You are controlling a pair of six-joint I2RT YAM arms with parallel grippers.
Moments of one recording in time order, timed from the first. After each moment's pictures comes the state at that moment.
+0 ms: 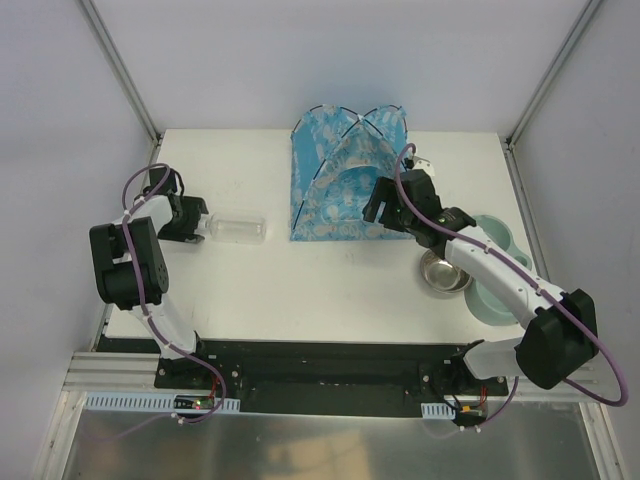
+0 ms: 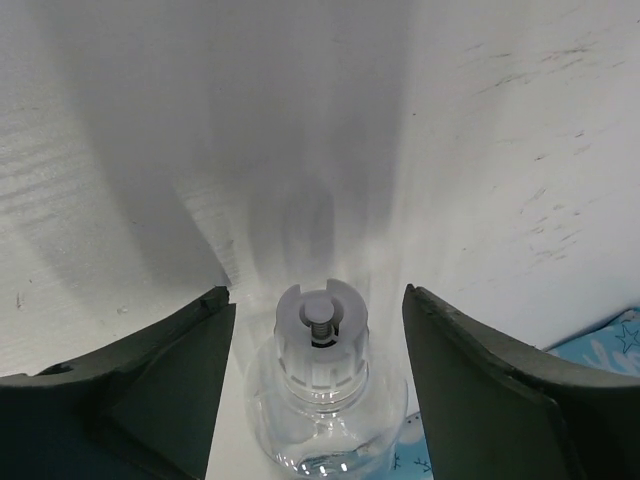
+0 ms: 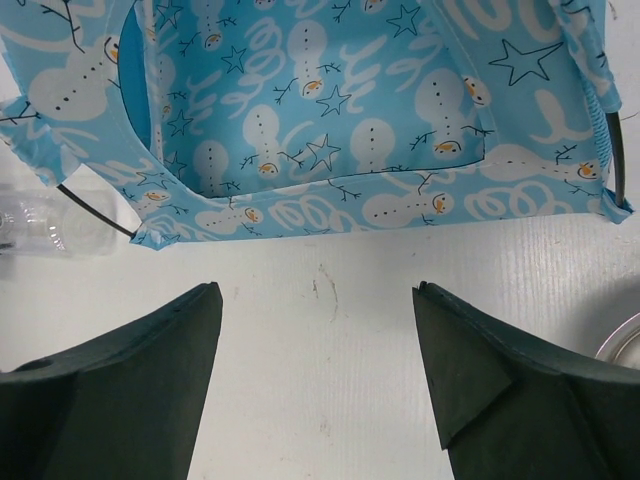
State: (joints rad) left arm 0.23 1.77 1.11 -0.48 0.05 -1.28; right arm 0.57 1.35 1.10 -0.43 0.21 0.64
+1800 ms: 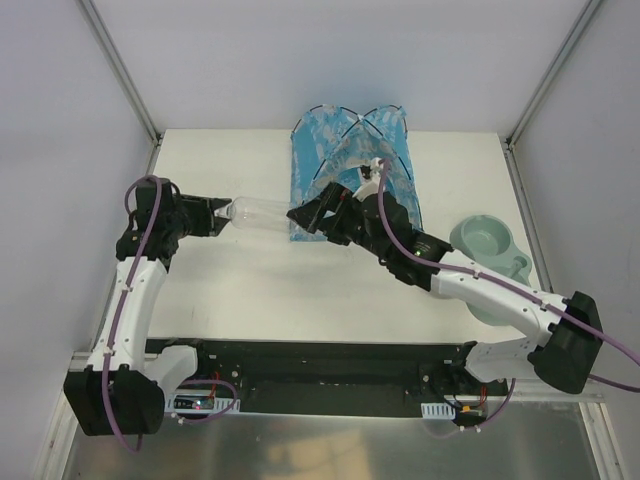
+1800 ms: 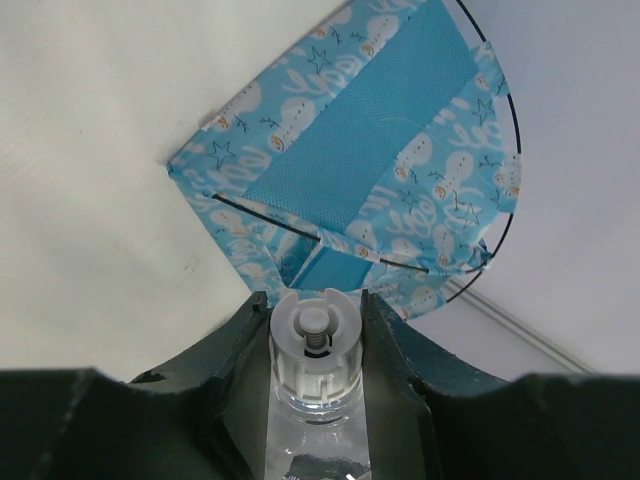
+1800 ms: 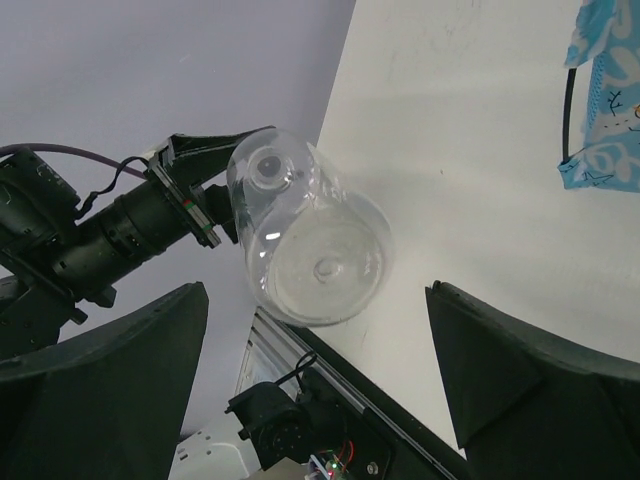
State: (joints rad) left arm 0.05 1.03 0.94 -0.59 0.30 -1.54; right arm 0.94 1.29 1.07 -0.03 0.11 1.00
